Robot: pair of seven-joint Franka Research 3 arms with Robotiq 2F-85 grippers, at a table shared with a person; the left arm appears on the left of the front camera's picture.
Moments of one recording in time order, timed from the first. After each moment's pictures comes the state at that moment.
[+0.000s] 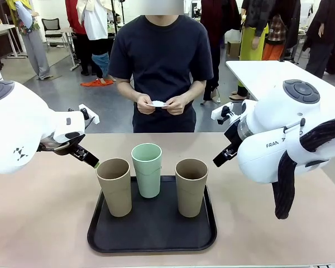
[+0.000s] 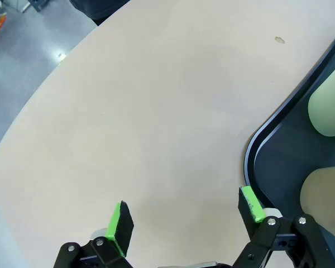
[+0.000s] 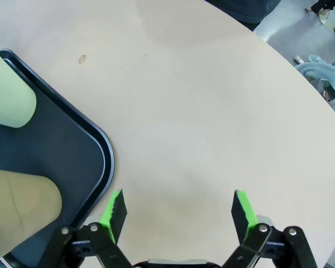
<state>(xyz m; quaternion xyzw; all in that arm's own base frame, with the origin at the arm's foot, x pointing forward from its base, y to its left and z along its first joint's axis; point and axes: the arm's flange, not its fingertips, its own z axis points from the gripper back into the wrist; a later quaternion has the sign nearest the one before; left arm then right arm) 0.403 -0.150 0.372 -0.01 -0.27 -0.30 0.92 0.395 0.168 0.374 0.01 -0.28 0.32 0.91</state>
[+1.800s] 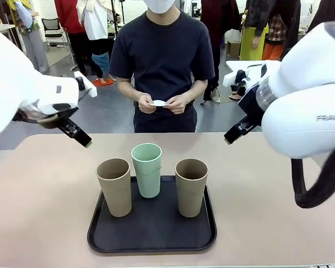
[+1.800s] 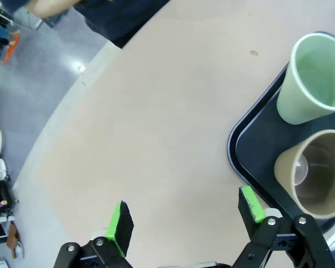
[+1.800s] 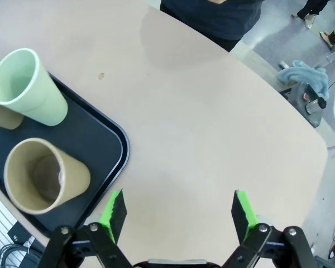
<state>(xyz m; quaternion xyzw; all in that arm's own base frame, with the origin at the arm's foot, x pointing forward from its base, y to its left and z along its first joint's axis) 0.352 -0.169 0.490 0.05 -0.29 -0.34 0.90 0.340 0.159 0.493 -0.01 -0.30 0.31 0.90</state>
